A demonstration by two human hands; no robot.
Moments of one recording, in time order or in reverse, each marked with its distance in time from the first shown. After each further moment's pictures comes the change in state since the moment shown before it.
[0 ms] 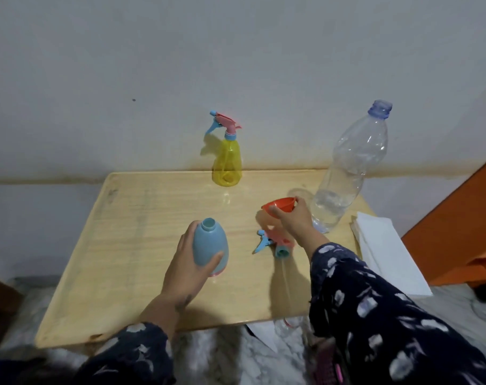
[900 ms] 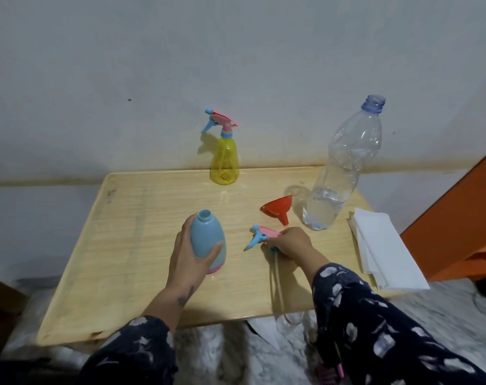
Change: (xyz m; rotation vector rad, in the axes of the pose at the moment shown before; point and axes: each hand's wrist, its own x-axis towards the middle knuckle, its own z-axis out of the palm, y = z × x) left_hand 0.001 0.014 0.008 -0.042 0.107 -0.039; right_hand -0.008 0.042 0.009 -0.442 -0.169 0.194
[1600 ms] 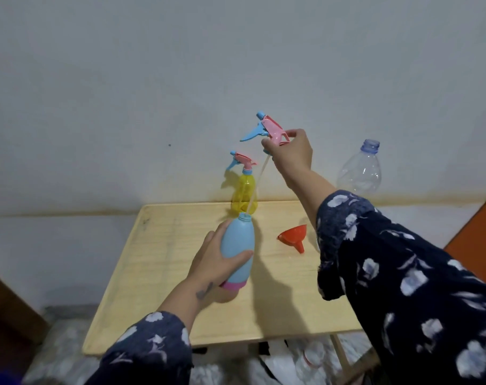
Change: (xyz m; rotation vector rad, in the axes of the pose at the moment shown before) left_hand 0.006 0.064 -0.042 0.077 -0.197 0.079; right_hand -0.084 -0.190 -0.101 0.624 0.465 -0.584
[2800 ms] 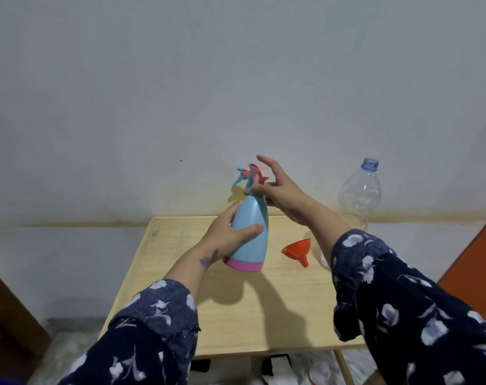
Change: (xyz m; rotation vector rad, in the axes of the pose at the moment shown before) left_hand 0.021 0.064 -0.037 -0.202 -0.108 0.095; right_hand -0.047 0.001 -0.014 0.100 -0.686 -0.013
